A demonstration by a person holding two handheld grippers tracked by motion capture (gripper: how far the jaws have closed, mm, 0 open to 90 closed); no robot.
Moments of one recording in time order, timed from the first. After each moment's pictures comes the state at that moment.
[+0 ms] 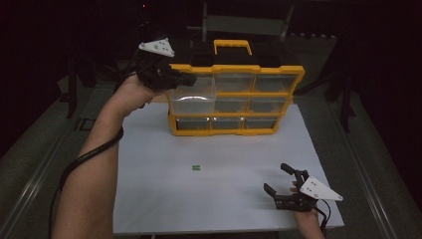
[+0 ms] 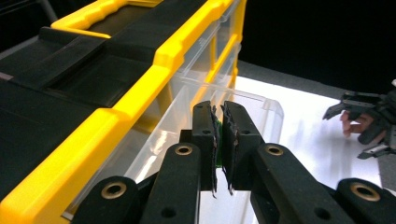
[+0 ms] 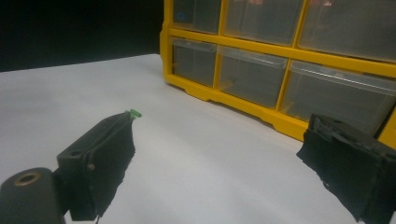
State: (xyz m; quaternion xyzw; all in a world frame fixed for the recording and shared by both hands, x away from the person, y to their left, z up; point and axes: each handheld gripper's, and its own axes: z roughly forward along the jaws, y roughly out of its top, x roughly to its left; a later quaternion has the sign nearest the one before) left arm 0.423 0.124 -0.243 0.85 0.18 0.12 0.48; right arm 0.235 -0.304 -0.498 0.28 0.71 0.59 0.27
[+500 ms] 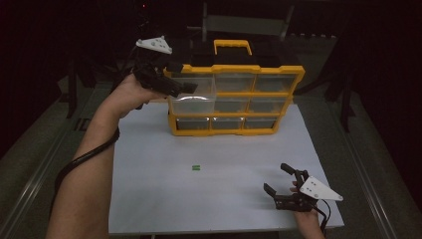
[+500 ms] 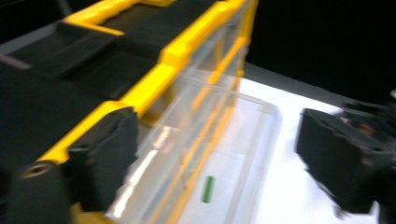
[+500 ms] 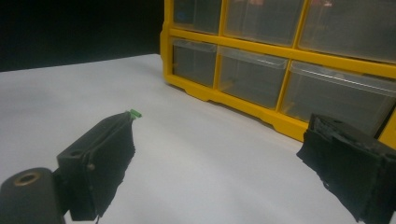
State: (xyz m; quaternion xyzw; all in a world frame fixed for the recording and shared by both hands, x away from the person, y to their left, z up) left arm 0.410 0.128 -0.234 0.85 0.20 0.11 0.48; right arm 0.235 -0.304 -0.497 0.28 0.71 0.59 0.27
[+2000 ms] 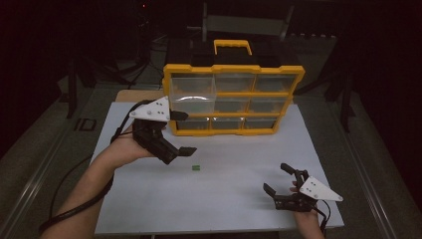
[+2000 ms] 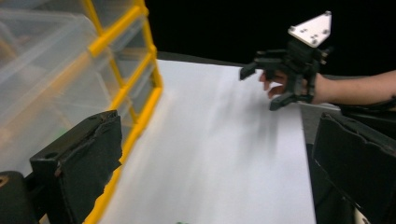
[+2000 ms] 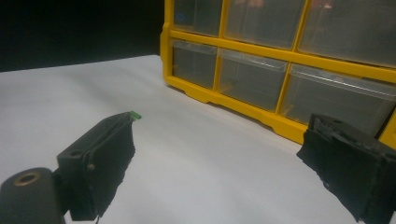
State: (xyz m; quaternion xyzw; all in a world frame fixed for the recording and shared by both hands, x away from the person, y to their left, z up) left arm 0.315 0.122 -0.305 0.86 0.10 0.08 0.50; right arm 0.234 -0.302 -0.495 0.28 0.71 0.59 0.27
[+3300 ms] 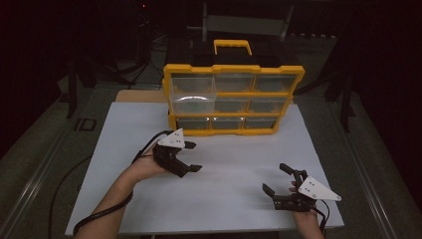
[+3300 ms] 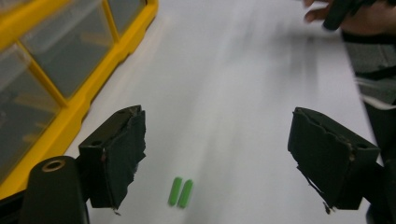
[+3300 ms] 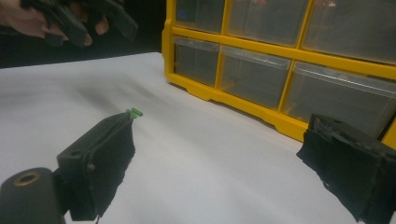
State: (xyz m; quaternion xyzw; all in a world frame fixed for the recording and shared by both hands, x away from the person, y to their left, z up) left arm 0.345 0.107 -0.441 0.88 0.13 0.05 0.45; right arm 0.235 -0.300 -0.497 0.27 0.71 0.59 0.27
